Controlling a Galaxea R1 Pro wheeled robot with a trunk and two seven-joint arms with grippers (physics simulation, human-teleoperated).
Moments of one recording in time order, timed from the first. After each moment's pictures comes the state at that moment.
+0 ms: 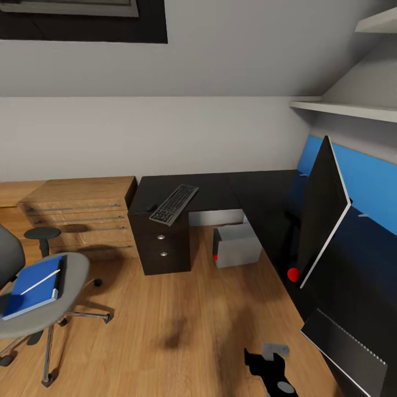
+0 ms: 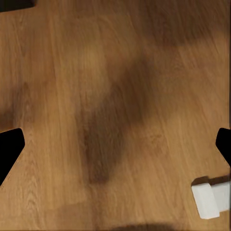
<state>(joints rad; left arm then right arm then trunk) -0.20 0.01 0.22 -0.02 0.17 -0.72 -0.08 -0.32 0.10 -0.15 -0.54 0.11 -0.09 -0.06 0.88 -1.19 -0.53</state>
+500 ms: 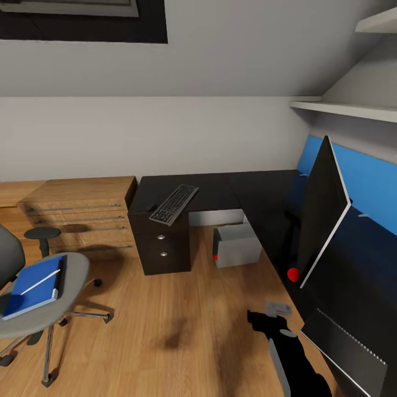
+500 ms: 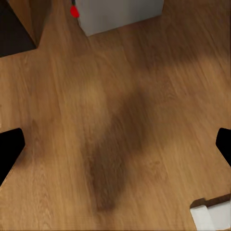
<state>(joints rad) -0.20 0.02 0.22 -0.02 0.17 -0.72 -0.09 -0.32 0.13 -0.16 -1.05 0.08 0.38 -0.06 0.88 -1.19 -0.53</state>
